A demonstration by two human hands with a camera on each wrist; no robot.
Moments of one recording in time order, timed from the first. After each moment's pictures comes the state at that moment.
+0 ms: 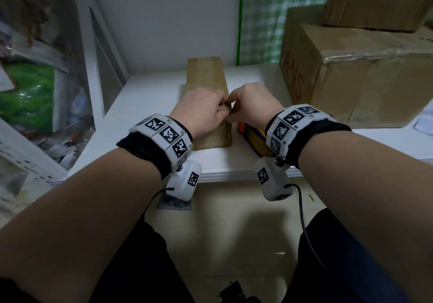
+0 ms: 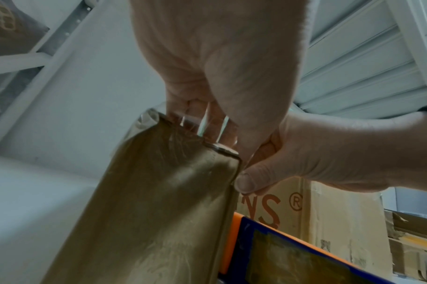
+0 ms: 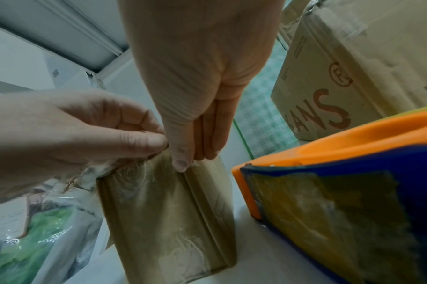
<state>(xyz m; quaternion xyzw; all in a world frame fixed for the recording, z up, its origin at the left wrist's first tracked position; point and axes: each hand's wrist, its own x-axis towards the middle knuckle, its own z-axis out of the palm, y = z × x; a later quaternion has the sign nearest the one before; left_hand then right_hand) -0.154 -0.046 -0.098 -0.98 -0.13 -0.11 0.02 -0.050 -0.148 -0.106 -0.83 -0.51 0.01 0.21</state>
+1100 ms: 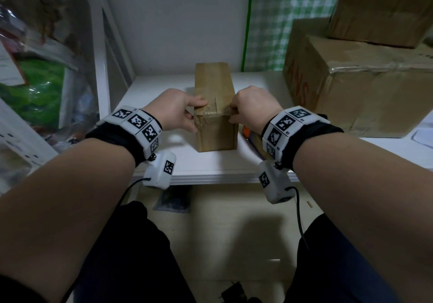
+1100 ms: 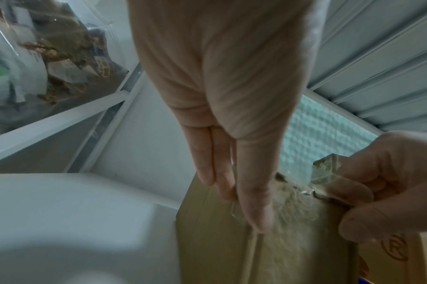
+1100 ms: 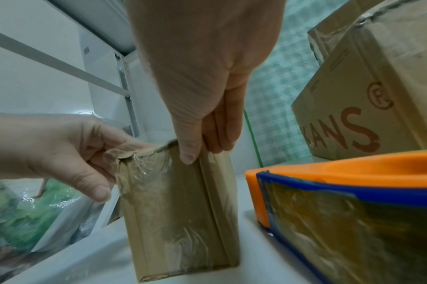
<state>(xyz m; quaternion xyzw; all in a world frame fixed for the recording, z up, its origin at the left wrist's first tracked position) -0.195 0.019 -0.092 -0.97 -0.18 -0.02 -0.17 -0.066 -0.133 -0.092 -0.86 -0.51 -0.04 0.04</state>
